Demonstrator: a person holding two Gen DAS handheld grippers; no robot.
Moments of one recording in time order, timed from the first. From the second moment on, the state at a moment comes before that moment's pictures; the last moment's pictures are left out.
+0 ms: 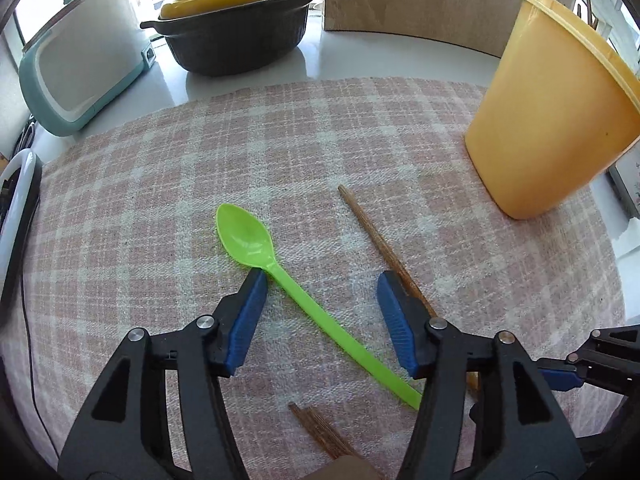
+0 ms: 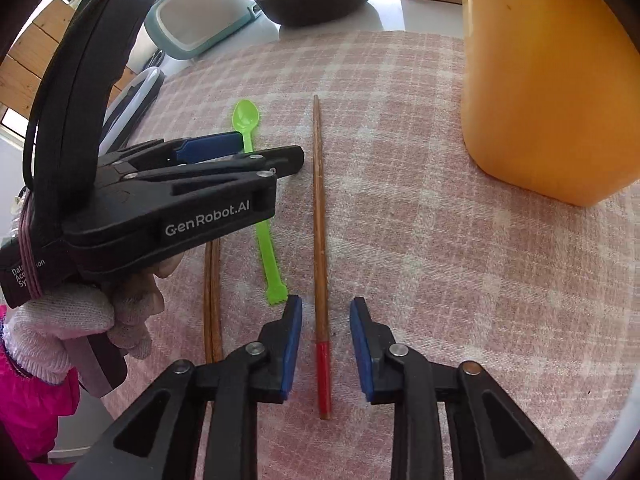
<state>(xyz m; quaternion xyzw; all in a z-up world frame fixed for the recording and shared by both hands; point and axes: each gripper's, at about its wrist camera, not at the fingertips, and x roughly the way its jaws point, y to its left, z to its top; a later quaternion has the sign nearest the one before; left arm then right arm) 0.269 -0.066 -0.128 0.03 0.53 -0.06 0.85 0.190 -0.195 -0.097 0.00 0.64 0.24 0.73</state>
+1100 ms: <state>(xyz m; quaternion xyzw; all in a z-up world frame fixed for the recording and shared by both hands) 0.254 -0.002 -0.118 -0.06 0.55 -0.14 0.82 0.256 -0.114 -0.106 -0.17 0.62 0.22 0.73</state>
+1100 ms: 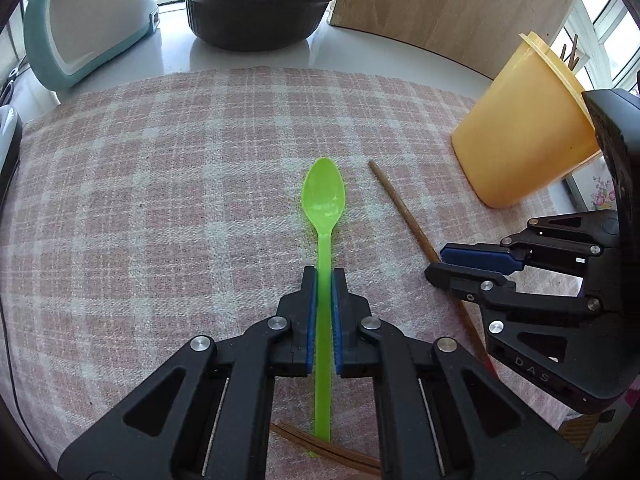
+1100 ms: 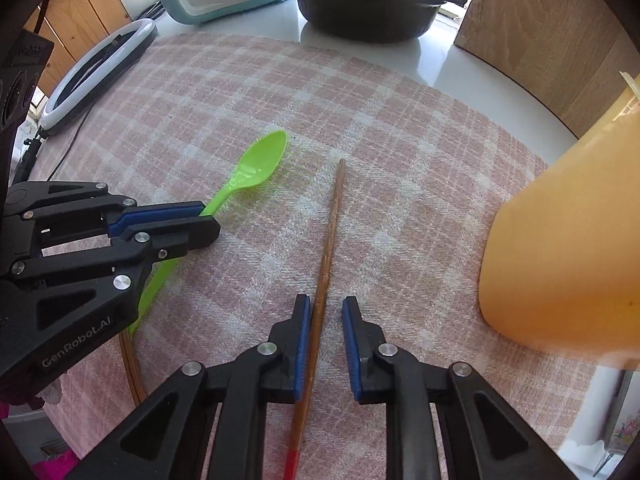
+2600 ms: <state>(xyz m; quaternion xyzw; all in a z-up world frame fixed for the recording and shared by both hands) 0.264 -0.086 0.055 -0.09 0.36 -0.24 0.90 0.239 -0.275 0.094 0.02 0.41 0.16 0.90</state>
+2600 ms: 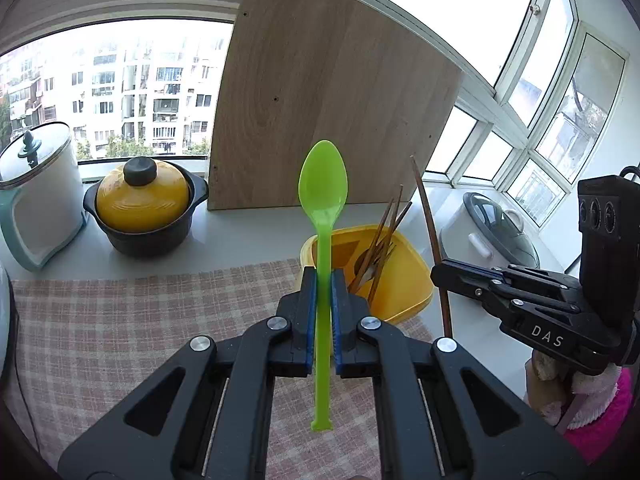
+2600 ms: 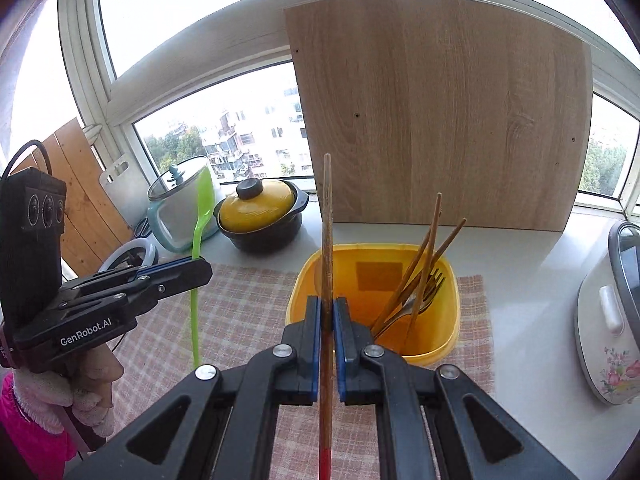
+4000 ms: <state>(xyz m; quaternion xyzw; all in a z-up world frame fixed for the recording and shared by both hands) 0.338 -0.154 0.048 -0.10 0.35 -0.23 0.90 0.327 -0.296 0.100 0.03 0.34 0.09 0.93</state>
